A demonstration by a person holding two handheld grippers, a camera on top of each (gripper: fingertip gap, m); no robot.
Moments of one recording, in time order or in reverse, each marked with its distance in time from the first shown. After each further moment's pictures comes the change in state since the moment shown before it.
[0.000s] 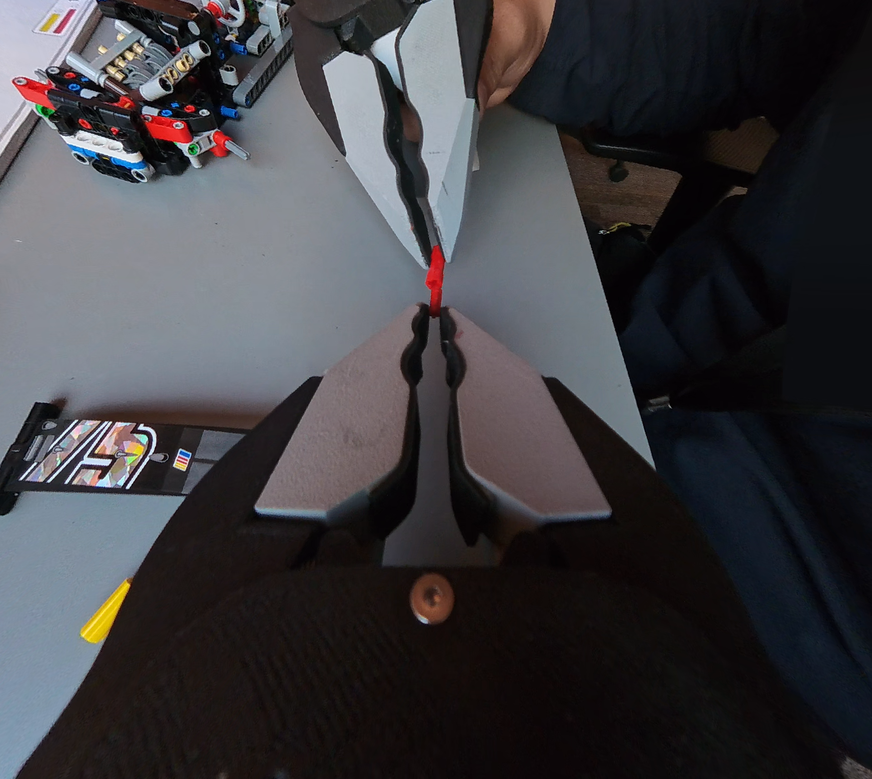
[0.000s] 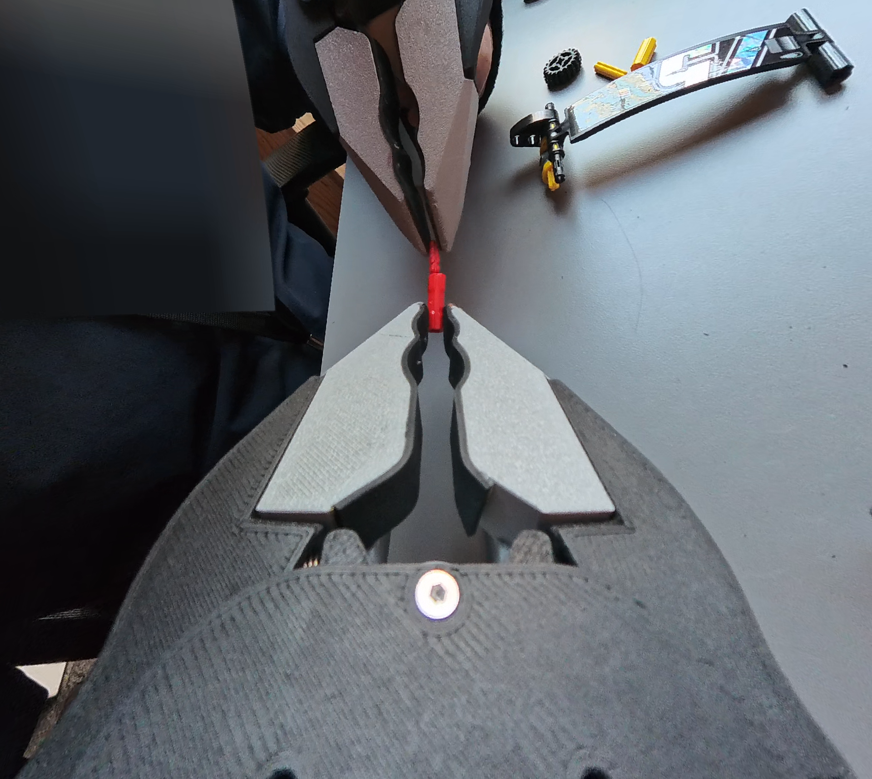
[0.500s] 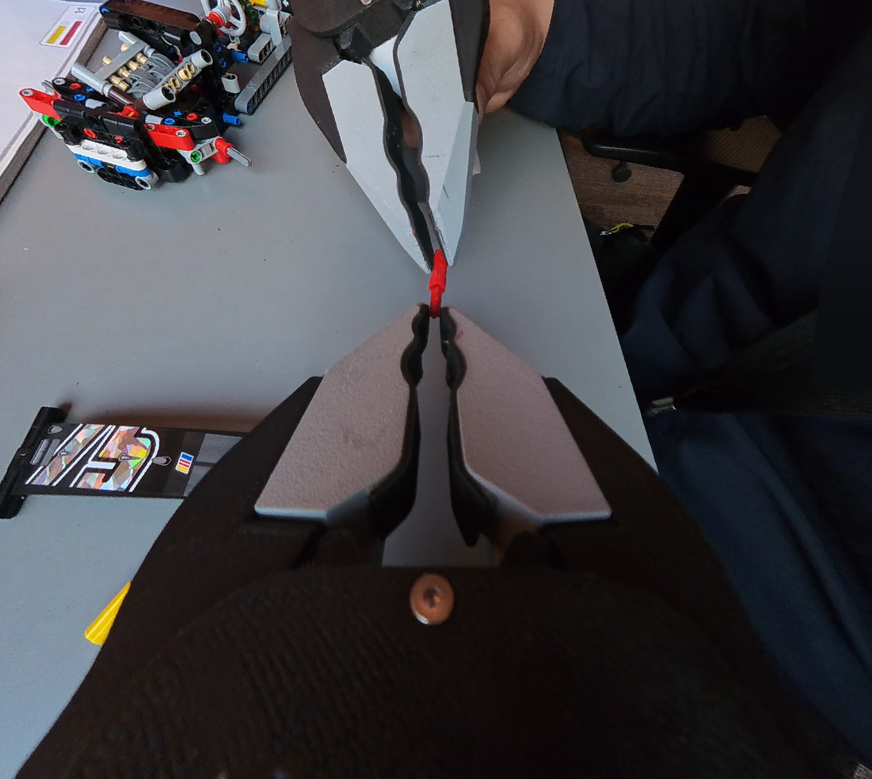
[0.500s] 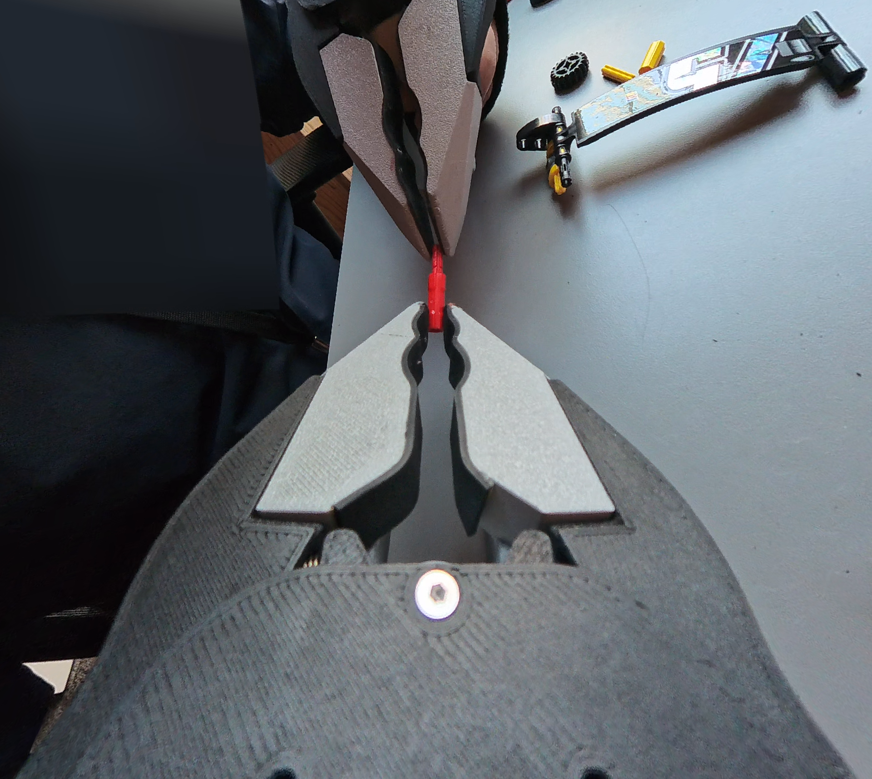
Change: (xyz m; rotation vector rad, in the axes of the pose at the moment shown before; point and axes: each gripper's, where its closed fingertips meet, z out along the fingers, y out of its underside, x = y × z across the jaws) left arm 0.000 -0.001 0.000 0.006 -0.005 0.013; right arm -0.002 -0.001 0.001 0.004 -0.015 0.003
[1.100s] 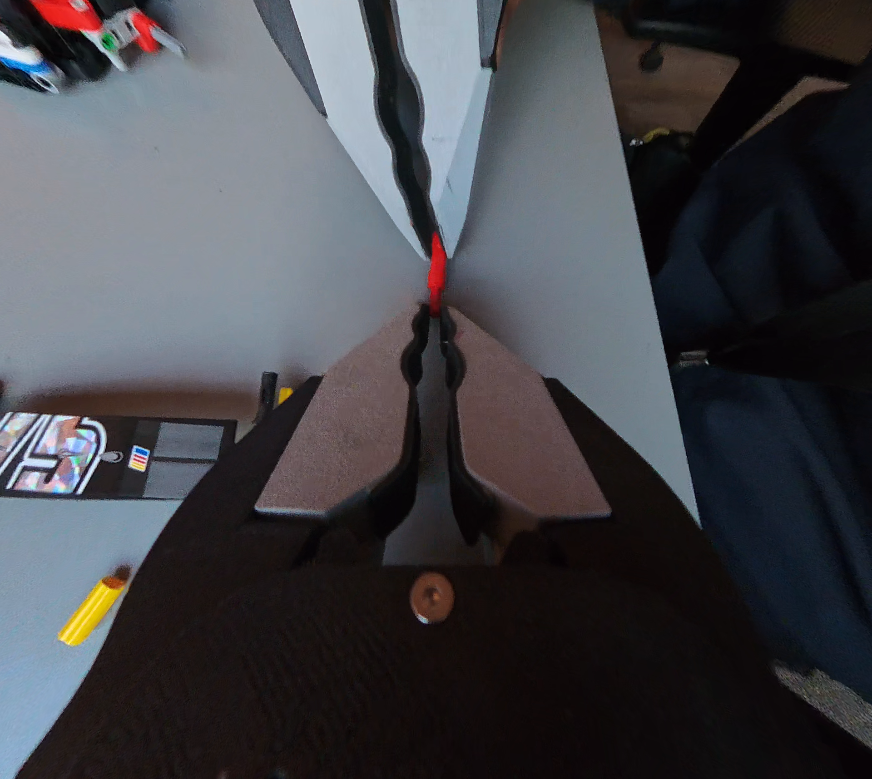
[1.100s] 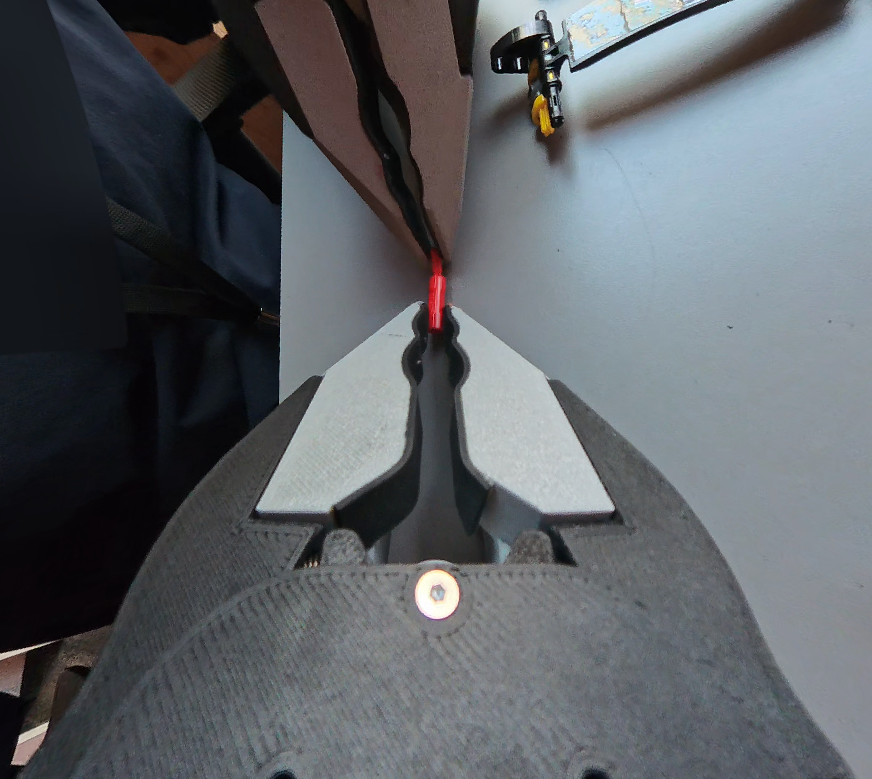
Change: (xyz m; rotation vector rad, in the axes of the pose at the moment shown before) left arm 0.000 0.034 0.014 -0.223 0.005 0.006; right arm 0.014 0.022 0.017 -0.182 0.114 -0.004
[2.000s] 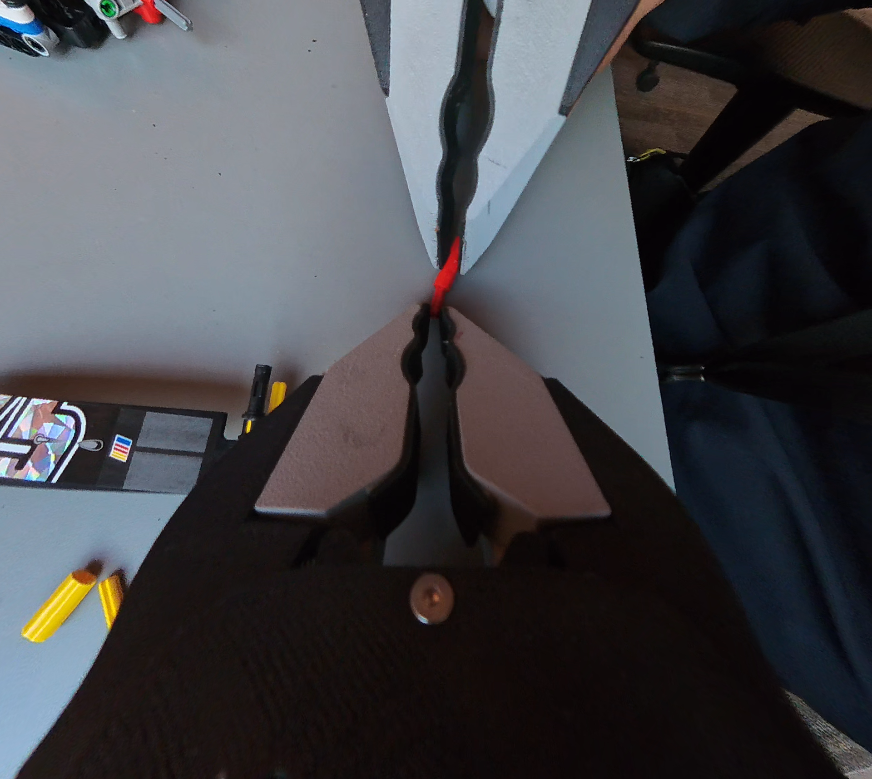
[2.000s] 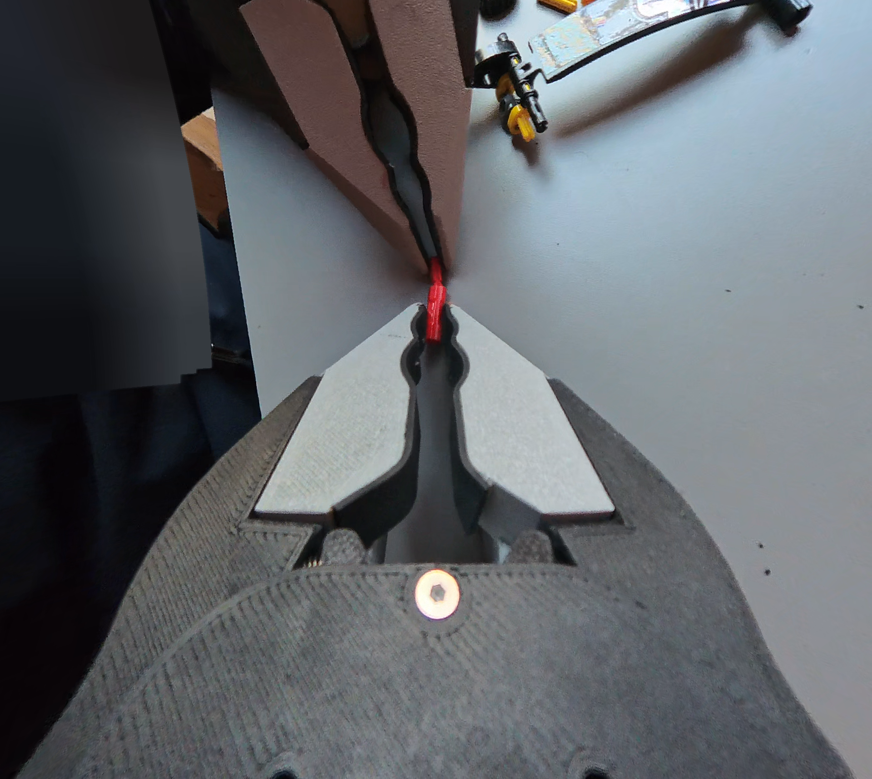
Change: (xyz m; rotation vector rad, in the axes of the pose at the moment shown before) left arm 0.000 0.000 0.002 0.004 0.004 -0.072; right arm -0.002 -0.001 0.005 0.079 0.249 -0.005
